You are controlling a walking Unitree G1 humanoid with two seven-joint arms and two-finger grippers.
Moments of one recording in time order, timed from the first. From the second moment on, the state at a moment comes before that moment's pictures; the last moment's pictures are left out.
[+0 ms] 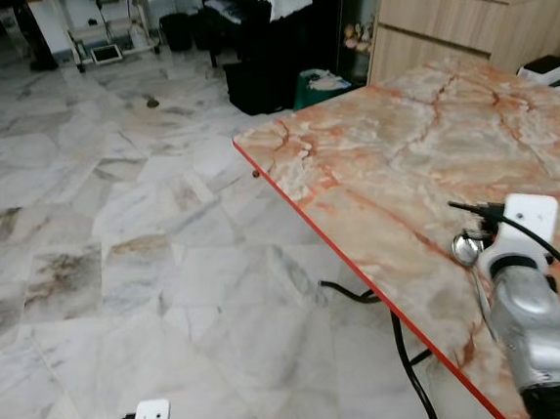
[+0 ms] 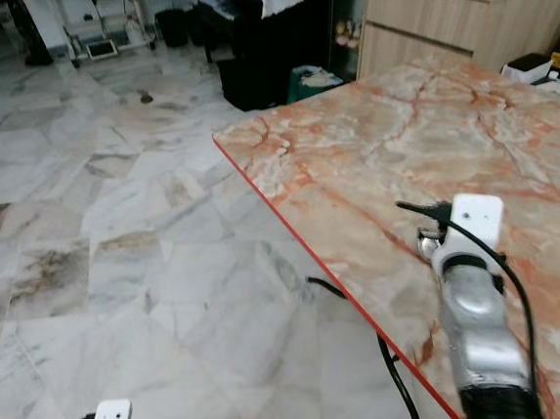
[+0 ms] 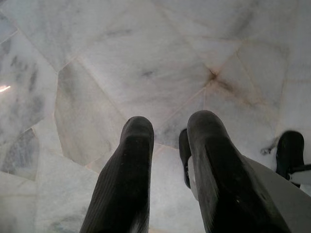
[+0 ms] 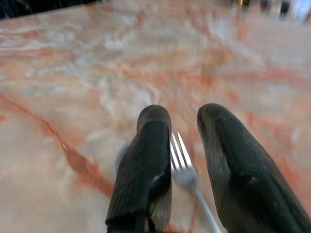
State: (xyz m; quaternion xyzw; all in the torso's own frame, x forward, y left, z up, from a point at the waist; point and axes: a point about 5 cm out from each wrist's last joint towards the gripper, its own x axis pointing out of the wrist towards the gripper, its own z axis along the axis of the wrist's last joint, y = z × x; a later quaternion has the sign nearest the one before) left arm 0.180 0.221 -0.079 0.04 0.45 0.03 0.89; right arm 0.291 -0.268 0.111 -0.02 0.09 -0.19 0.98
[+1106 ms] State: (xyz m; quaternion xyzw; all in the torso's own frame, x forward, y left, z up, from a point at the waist) left arm 0.178 0.218 -0.081 0.05 0.46 0.02 0.88; right arm 0.279 -0.251 0.102 0.08 0.23 -0.03 0.97
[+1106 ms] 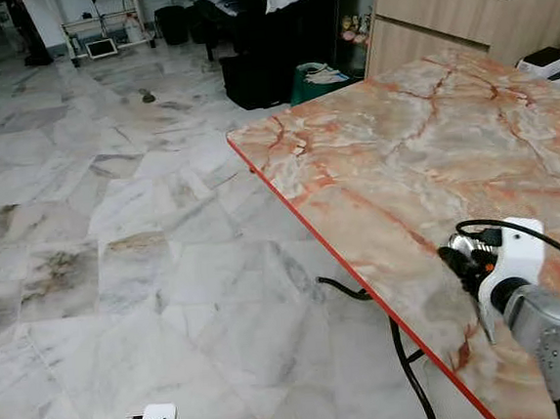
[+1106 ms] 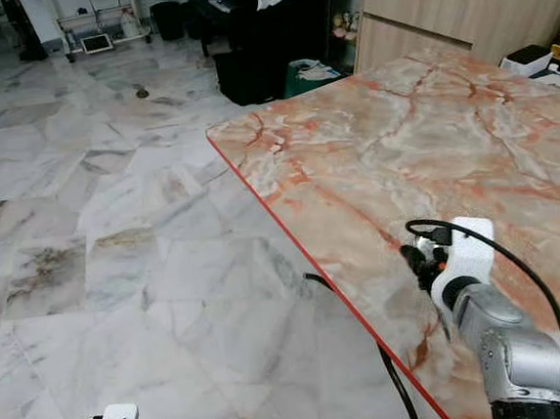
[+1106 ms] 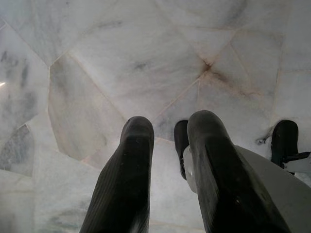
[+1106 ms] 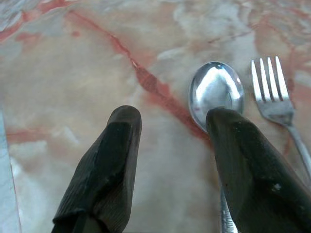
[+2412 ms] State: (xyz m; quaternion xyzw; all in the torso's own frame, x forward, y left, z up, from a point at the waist) left arm 0.178 0.218 -0.081 0.04 0.46 0.02 0.88; right arm 0.273 -0.241 0.094 -0.01 0.27 -0.09 0.96
